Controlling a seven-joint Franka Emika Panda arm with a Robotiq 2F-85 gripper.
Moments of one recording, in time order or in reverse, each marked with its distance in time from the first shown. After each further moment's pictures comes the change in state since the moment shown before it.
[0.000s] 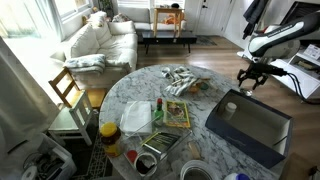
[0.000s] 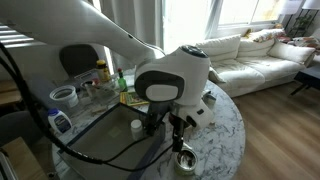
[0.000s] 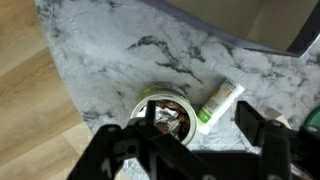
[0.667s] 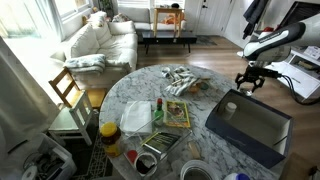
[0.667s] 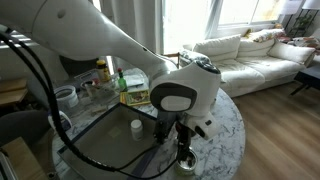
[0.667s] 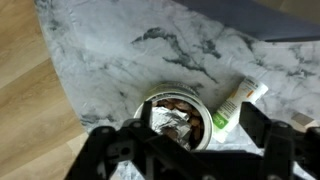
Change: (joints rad) arm -0.034 0.138 0.006 0.133 0.013 -0.070 -0.010
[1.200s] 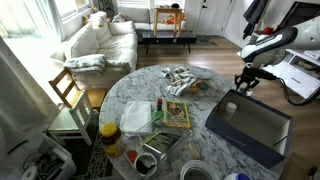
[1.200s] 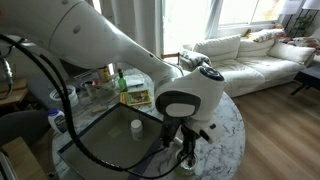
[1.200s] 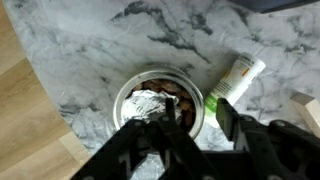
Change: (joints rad) arm -0.026 0.068 0.020 0.061 0.047 0.058 0.000
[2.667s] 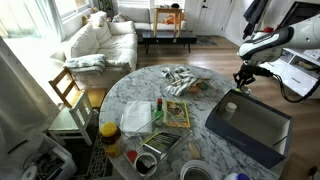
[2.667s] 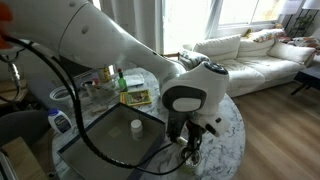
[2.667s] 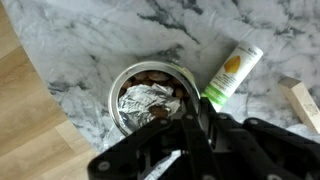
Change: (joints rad) arm -0.005 0.039 0.008 0.092 -0.020 -0.028 0.000
